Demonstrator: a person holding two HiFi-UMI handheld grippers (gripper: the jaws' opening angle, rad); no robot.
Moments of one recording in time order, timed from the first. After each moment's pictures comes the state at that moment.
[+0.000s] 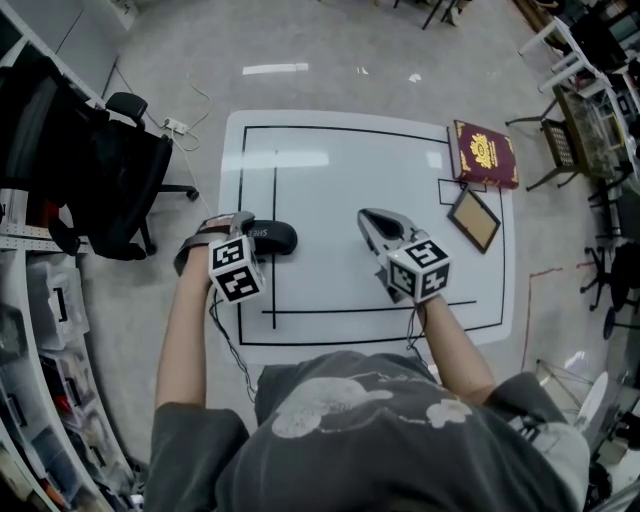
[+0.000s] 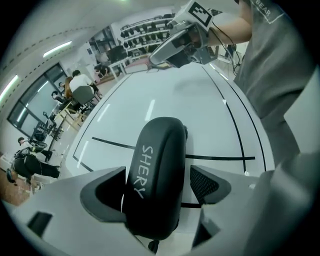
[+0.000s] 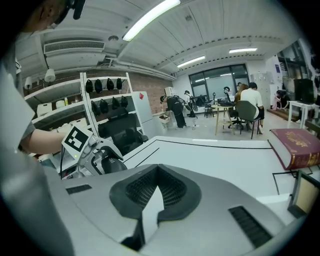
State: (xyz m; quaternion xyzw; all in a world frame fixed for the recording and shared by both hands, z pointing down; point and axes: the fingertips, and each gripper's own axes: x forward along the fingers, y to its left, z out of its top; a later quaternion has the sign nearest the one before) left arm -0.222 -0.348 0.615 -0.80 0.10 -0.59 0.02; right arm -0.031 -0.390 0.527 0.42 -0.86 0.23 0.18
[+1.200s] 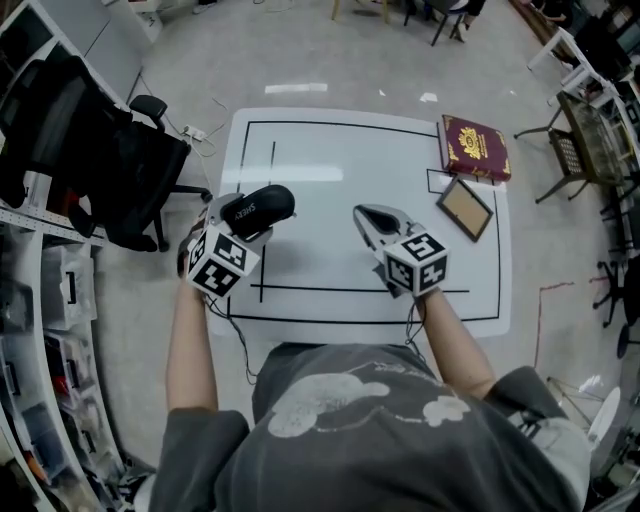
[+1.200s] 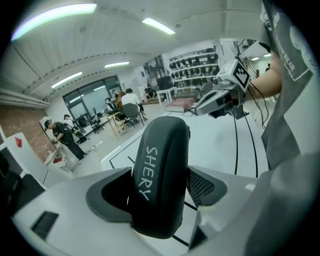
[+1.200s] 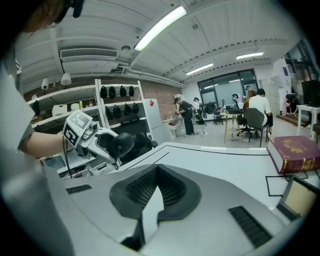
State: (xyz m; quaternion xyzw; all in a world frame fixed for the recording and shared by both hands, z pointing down) left arm -0.193 -0.334 0.506 -0.85 0.34 -0.41 -0.03; right arm -0.013 -0.337 0.493 0.38 -0.89 0.19 0.15
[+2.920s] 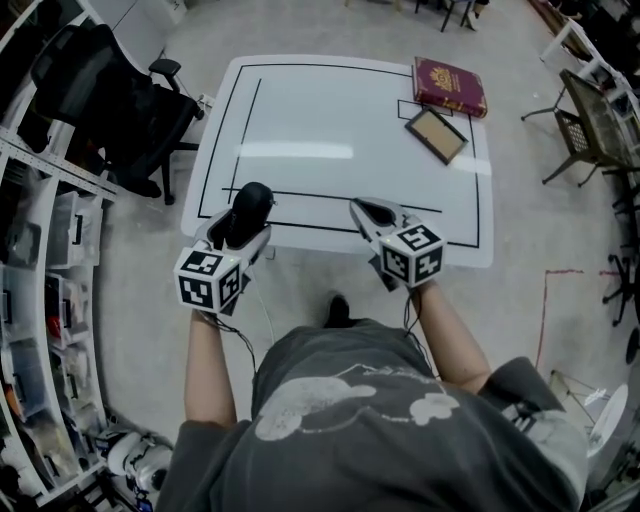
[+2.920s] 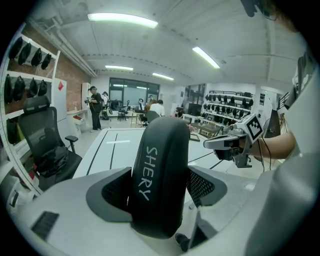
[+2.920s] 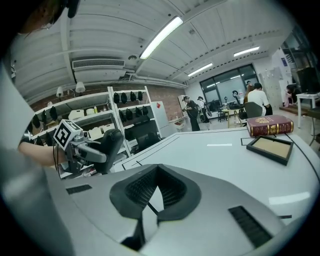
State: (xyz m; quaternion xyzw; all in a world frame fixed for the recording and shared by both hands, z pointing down) left arm -0.112 -0.094 0.492 -0.82 0.49 -0.21 -0.20; right arm 0.076 -0.134 0.505 0.34 -0.91 0.21 0.12
